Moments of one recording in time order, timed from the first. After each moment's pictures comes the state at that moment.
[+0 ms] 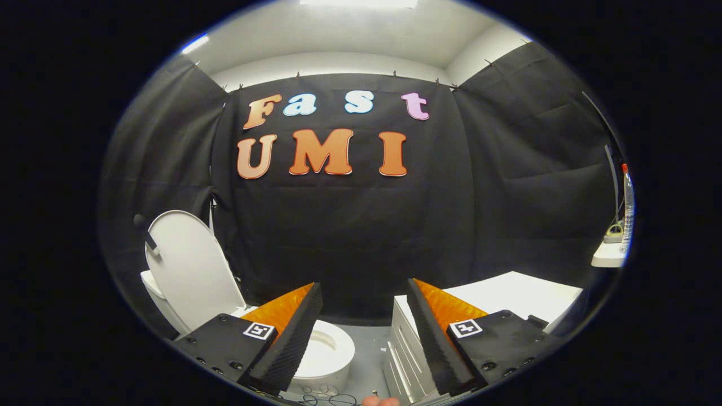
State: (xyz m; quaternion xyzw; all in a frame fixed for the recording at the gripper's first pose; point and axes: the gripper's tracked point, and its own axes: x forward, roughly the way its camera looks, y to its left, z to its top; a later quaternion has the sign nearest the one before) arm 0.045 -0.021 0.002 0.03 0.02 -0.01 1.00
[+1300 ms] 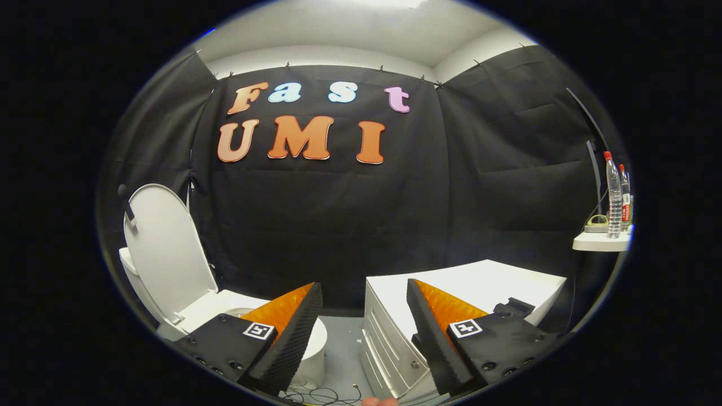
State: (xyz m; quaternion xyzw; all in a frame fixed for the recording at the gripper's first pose) arm 0.027 -0.047 -0.062 -0.01 0.04 -0.07 1.00
